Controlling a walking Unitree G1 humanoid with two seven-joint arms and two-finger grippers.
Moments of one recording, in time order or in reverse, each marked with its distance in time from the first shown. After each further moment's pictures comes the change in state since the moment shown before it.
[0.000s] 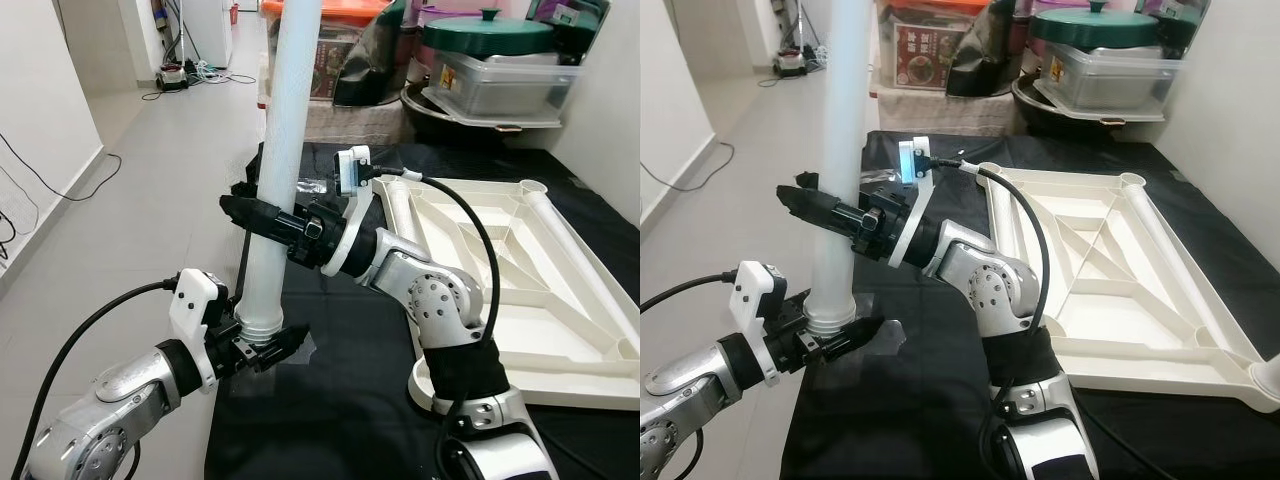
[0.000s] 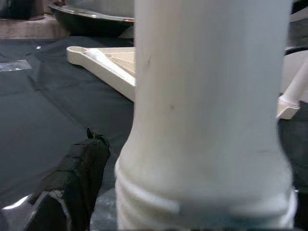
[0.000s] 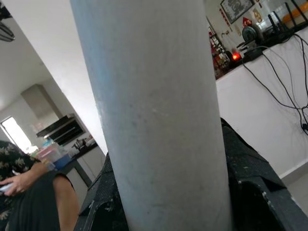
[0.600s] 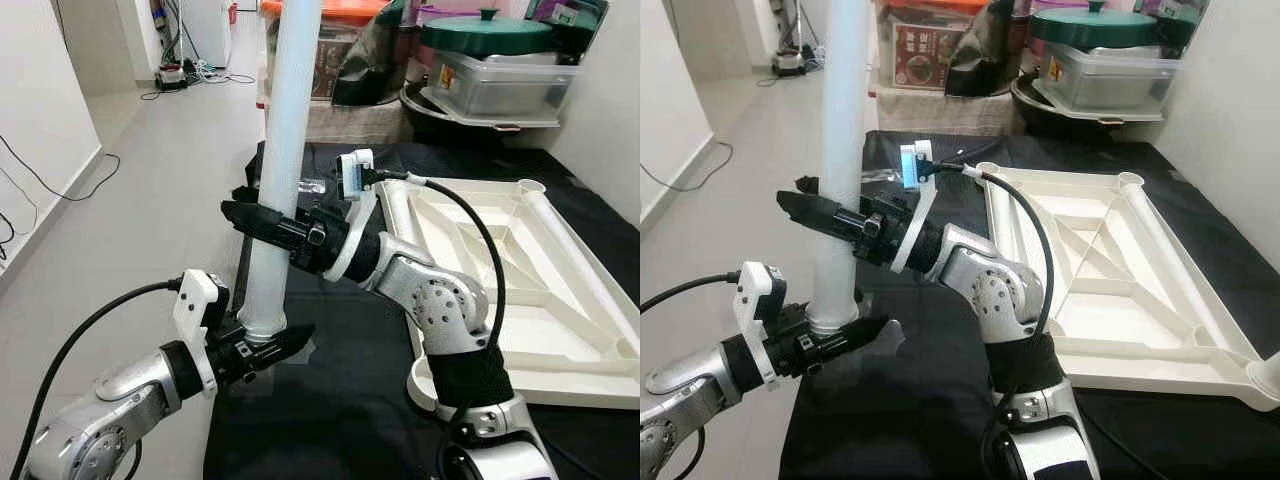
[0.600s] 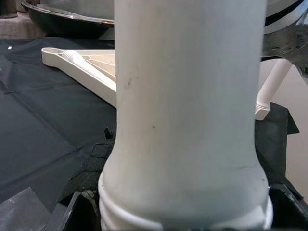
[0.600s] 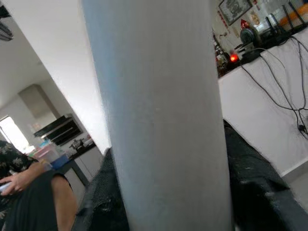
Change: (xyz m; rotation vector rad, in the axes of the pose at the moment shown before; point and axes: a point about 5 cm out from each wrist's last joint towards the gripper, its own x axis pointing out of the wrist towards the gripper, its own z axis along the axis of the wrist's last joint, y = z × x) left arm 0.000 -0.003 0.001 -0.036 -0.022 -0.058; right arm 0.001 0.003 -0.002 -0.009 0.006 -0.005
